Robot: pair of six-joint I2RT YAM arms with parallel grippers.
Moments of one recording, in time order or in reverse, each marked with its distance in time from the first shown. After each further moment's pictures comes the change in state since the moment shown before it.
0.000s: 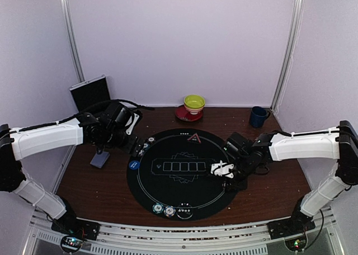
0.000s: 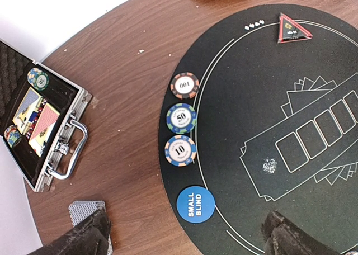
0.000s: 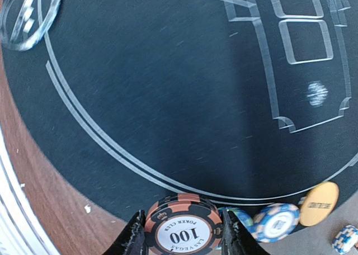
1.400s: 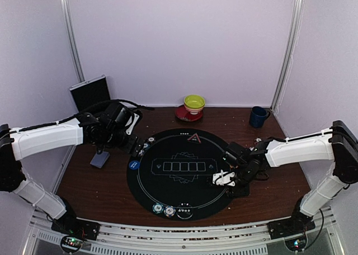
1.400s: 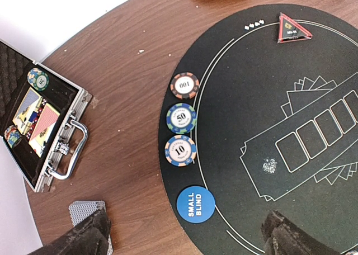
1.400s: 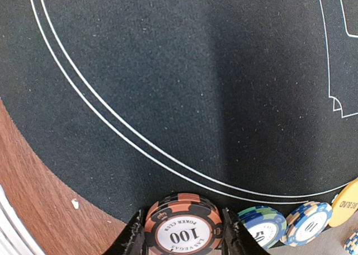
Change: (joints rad) left arm 0.000 0.000 0.000 0.000 0.000 0.003; right arm 0.035 0.035 -0.083 0.027 0.050 -0.047
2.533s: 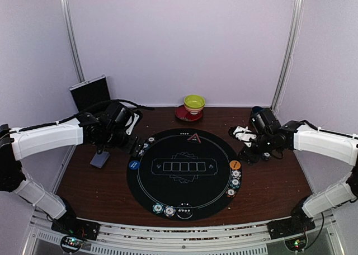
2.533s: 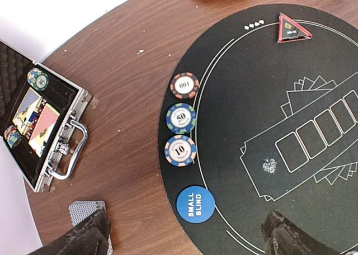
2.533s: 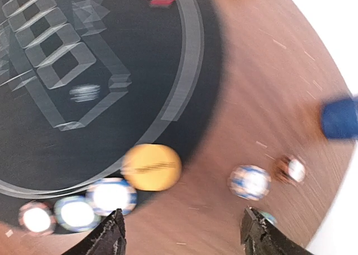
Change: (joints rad) left arm 0.000 0.000 0.000 0.000 0.000 0.000; right arm -0.322 -0.232 0.058 0.119 0.115 0.146
